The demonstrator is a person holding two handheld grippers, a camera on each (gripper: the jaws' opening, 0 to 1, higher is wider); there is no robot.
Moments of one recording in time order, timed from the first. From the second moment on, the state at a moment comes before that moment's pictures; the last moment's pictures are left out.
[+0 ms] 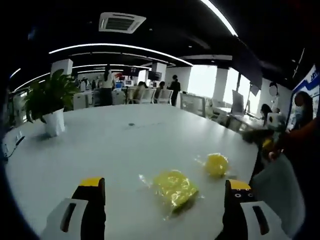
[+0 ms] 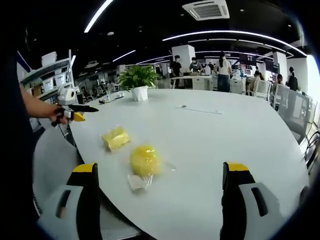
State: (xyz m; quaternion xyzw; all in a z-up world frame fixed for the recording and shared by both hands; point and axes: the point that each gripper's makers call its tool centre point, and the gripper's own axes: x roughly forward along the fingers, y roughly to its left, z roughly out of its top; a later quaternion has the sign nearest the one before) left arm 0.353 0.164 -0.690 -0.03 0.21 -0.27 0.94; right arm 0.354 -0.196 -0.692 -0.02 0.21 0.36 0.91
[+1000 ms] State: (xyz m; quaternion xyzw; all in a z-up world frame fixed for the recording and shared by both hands) left arm 0.326 0.180 -0.675 -0.02 0.17 -0.29 0.94; right arm 0.331 -0.206 -0.691 0.00 0.21 0.34 0.92
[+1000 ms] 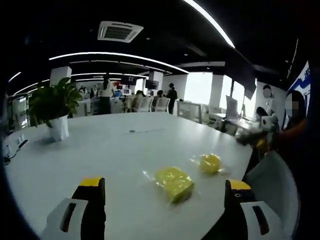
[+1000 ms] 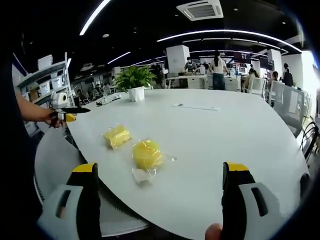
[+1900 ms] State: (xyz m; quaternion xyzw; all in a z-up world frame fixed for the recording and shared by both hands) left arm 0.329 0.179 -0.670 -0.02 0.17 -0.29 0.94; right arm 0.326 -0.199 -0.685 0.00 0.21 0.34 0.92
